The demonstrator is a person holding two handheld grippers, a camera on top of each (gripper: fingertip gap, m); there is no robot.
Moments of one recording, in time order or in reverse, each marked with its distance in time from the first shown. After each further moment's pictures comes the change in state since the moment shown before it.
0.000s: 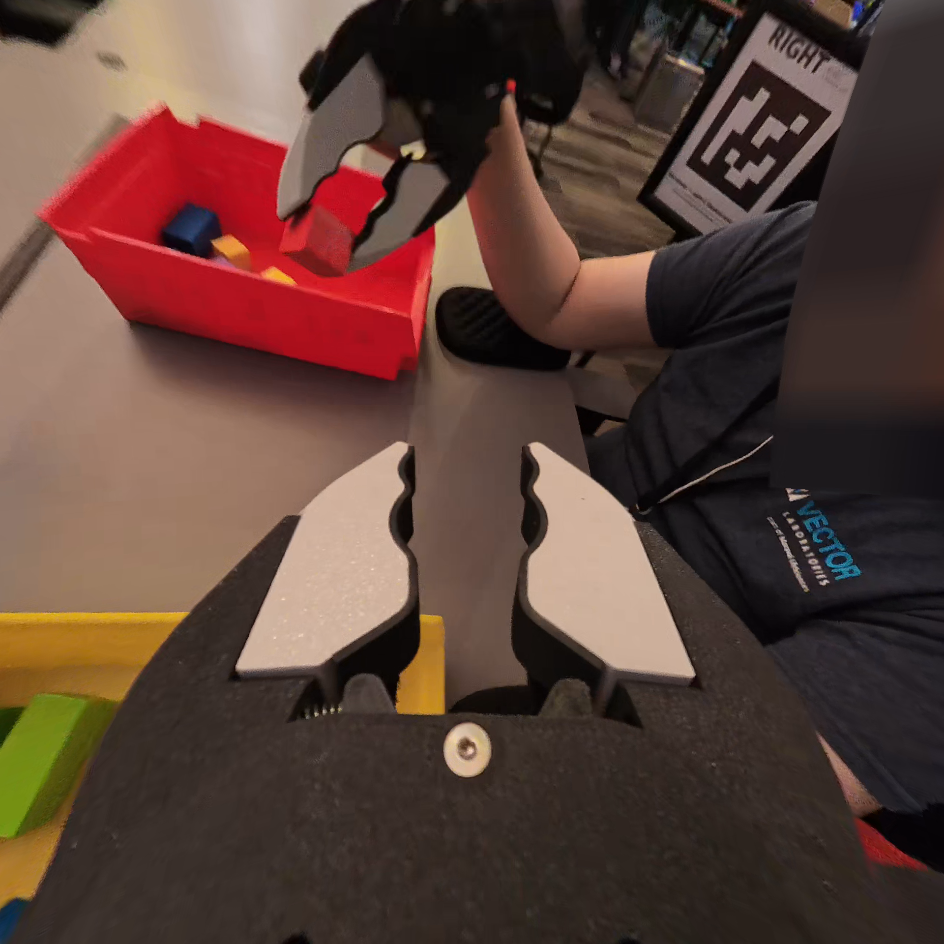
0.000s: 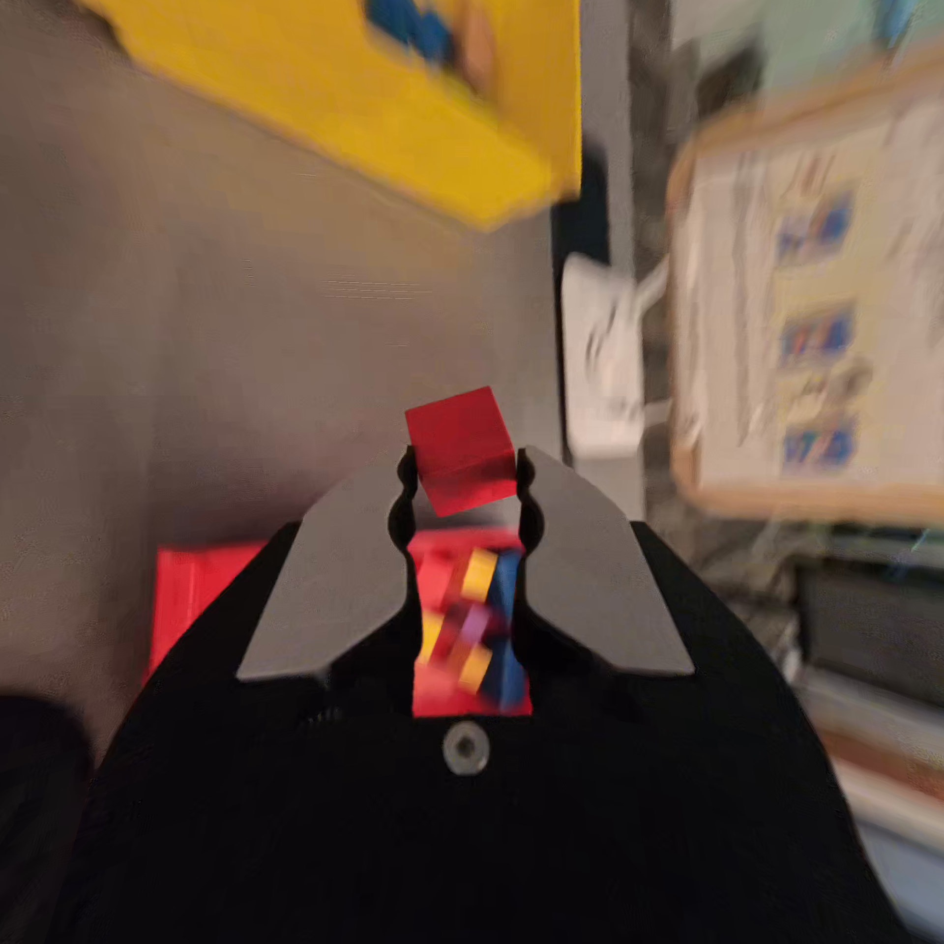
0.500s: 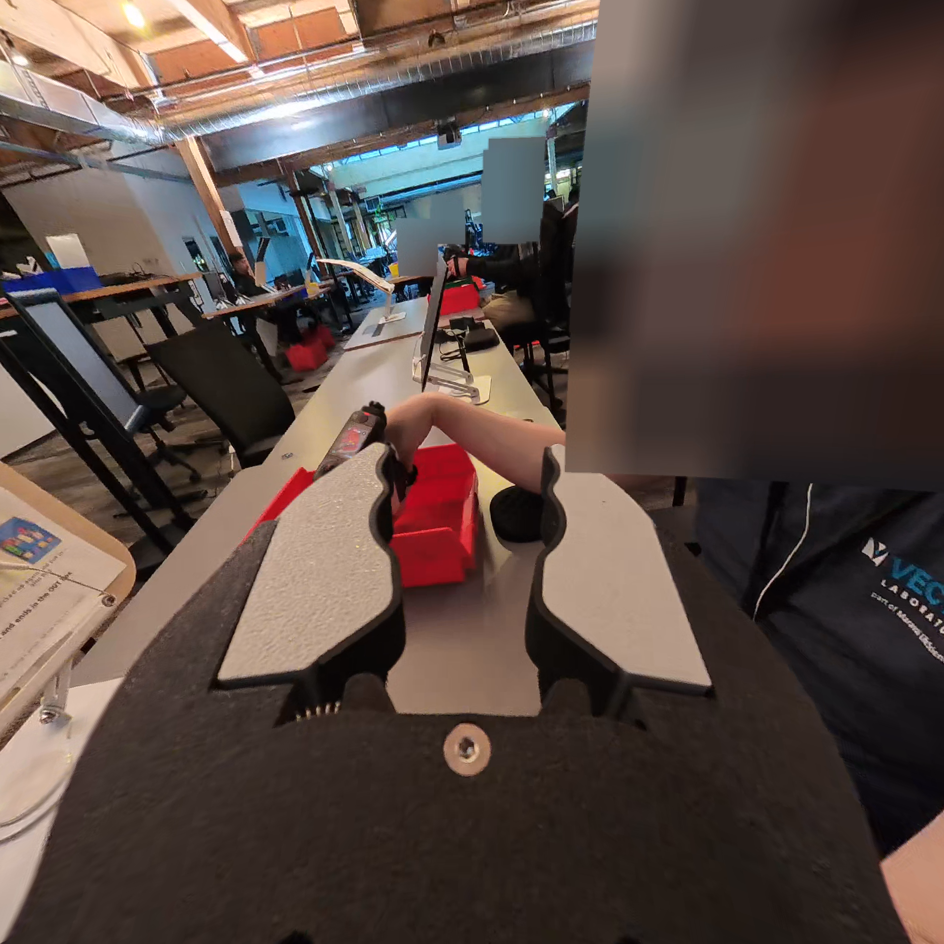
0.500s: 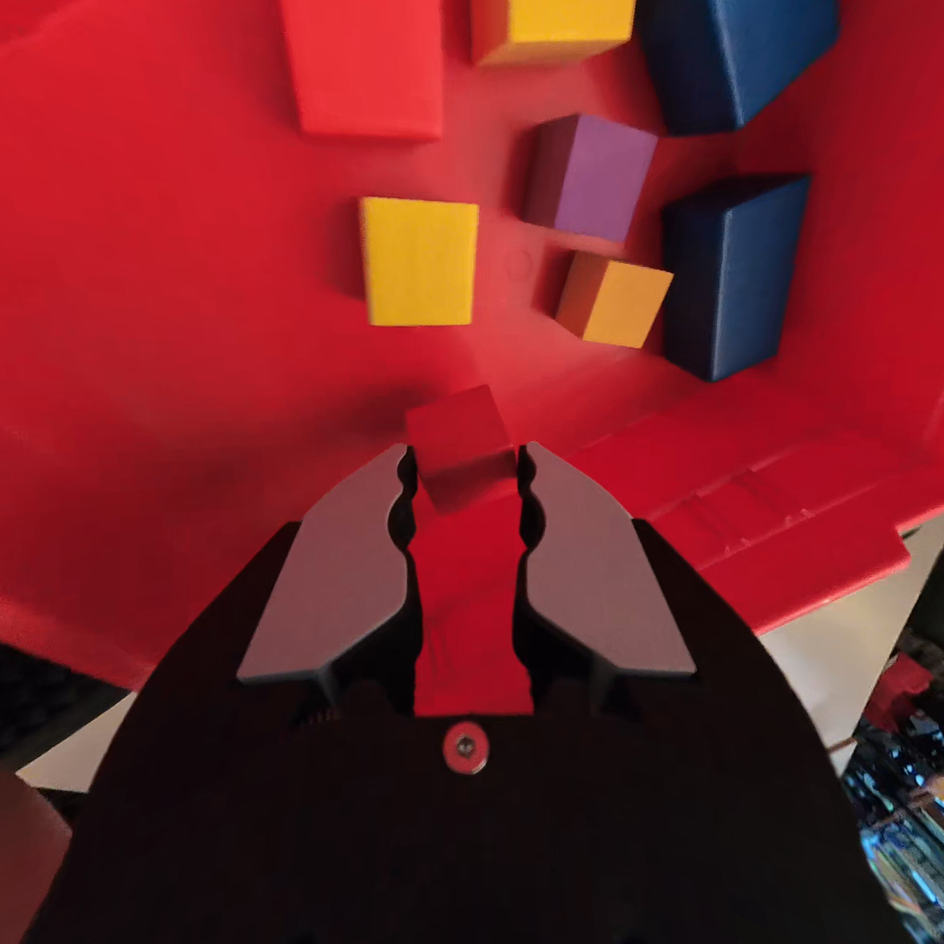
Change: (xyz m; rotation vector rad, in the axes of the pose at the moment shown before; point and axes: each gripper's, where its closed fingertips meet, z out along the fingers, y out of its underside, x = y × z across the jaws) left arm 0.066 -0.060 -0.042 0.486 -0.090 0.464; right arm -0.049 0.244 0.015 -0.814 -0.302 0.502
